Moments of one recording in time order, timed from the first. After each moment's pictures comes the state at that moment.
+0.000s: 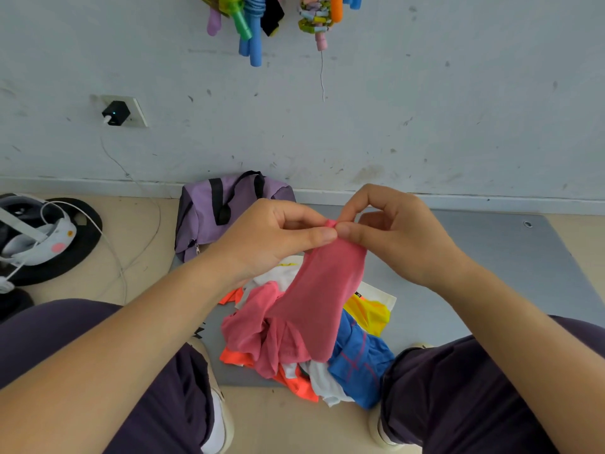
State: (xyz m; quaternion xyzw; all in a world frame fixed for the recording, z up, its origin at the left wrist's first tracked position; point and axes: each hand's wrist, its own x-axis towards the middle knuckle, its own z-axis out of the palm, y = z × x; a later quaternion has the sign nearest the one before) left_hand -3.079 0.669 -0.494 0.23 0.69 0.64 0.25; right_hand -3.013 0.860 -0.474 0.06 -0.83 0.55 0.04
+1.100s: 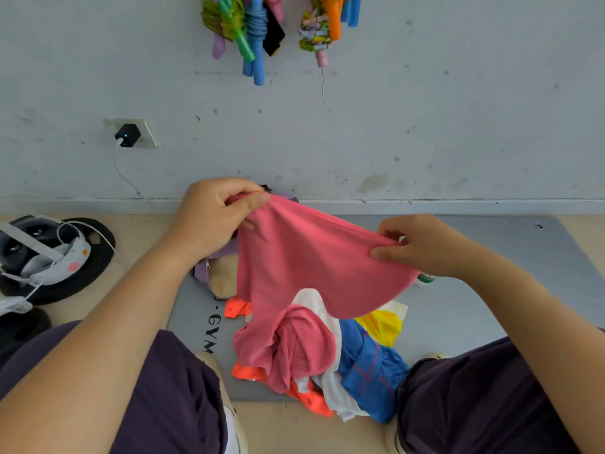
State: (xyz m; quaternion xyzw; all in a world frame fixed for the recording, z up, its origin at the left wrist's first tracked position) left_hand -3.135 0.620 -0.485 0.24 0.82 0.52 -0.01; right_hand -3.039 0.915 -0.500 0.01 -0.96 0.26 -0.09
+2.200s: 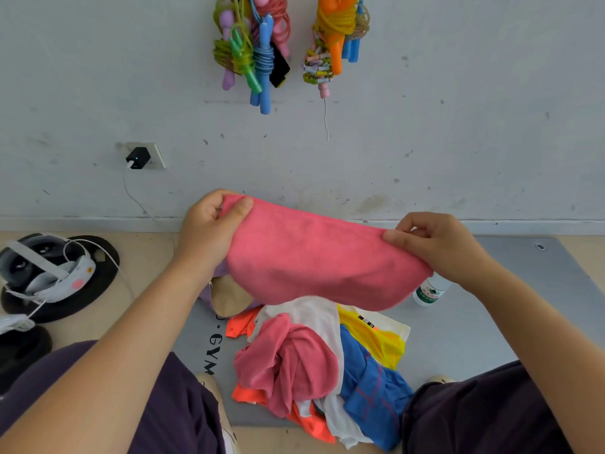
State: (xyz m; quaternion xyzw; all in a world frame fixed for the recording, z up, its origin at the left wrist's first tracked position) left_hand -3.149 0.616 -0.502 0.09 0.77 0.63 -0.03; right_hand -3.039 0.924 -0.490 -0.09 -0.88 0.46 0.05
